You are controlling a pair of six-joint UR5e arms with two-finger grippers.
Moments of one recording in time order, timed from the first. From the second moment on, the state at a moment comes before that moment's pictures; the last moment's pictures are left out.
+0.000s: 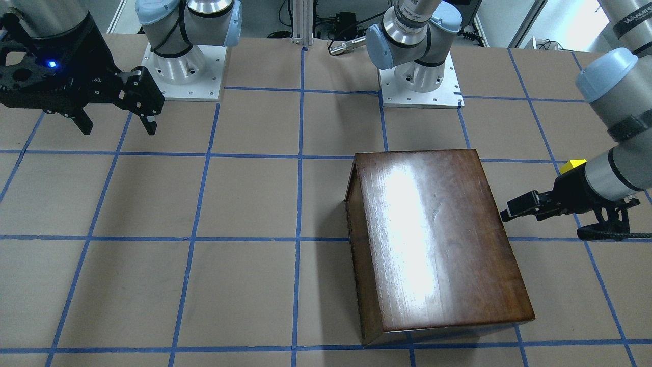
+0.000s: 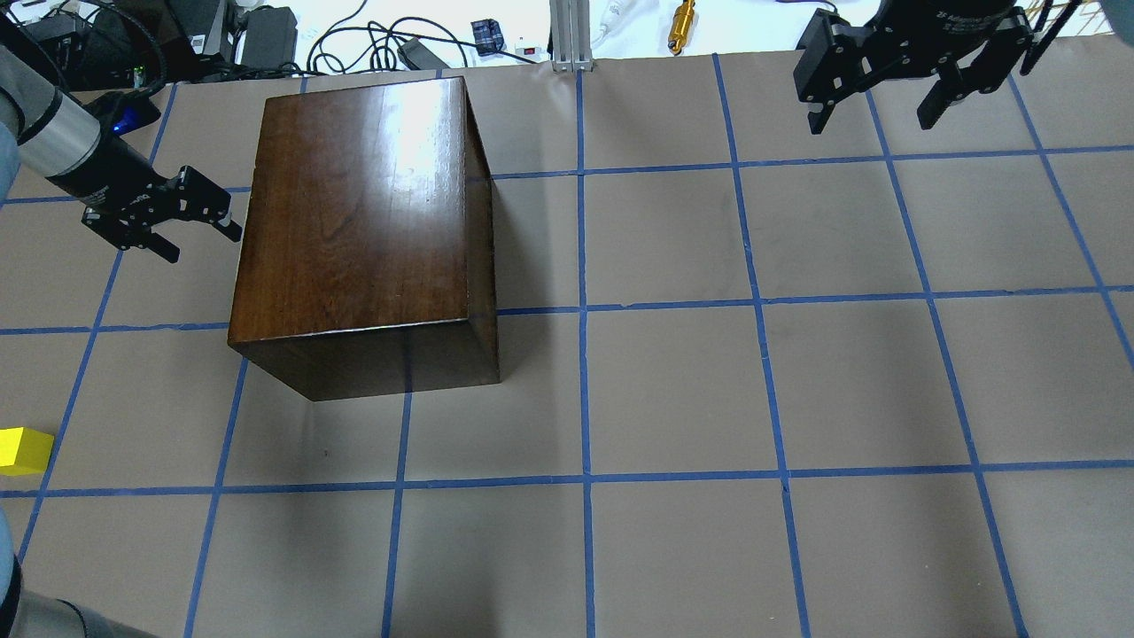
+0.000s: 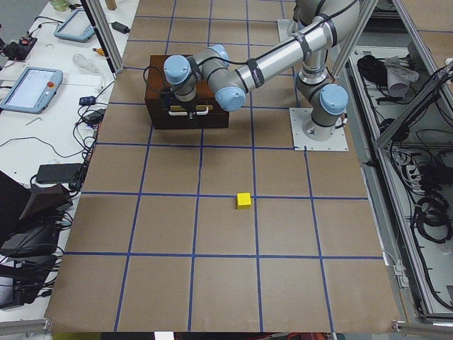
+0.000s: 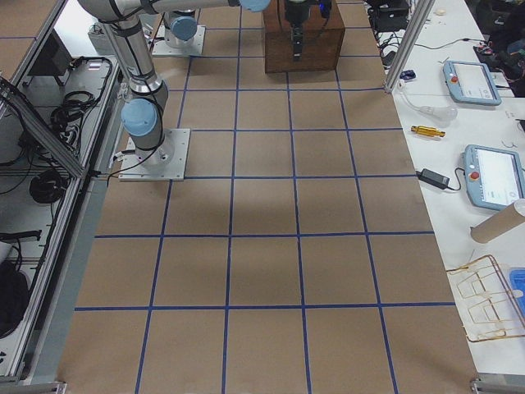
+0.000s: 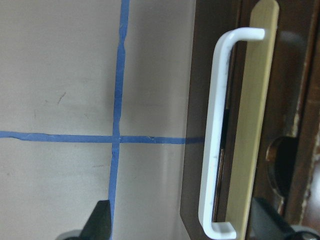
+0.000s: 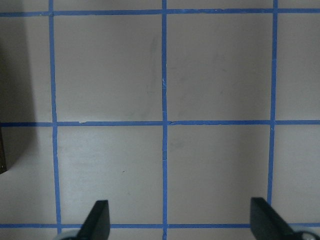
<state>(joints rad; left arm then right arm) -1.12 -1.86 -1.61 -1.41 1.37 0.34 1.54 -1.53 1.41 -1.53 -1.56 -0.04</state>
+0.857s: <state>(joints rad) -1.10 -1.90 -1.61 -1.39 1.33 0.36 1.54 -1.53 1.41 -1.53 -1.56 -0.04</state>
